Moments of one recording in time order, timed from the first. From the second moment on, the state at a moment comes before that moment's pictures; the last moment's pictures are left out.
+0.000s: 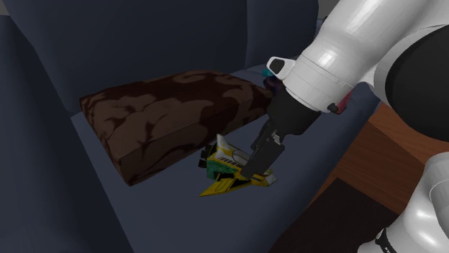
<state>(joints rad) 0.30 -0.78 0.41 -2.61 0.46 2.28 -0.11</state>
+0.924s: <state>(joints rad) 0.30 -0.78 0.41 -2.61 0.46 2.28 -0.11</state>
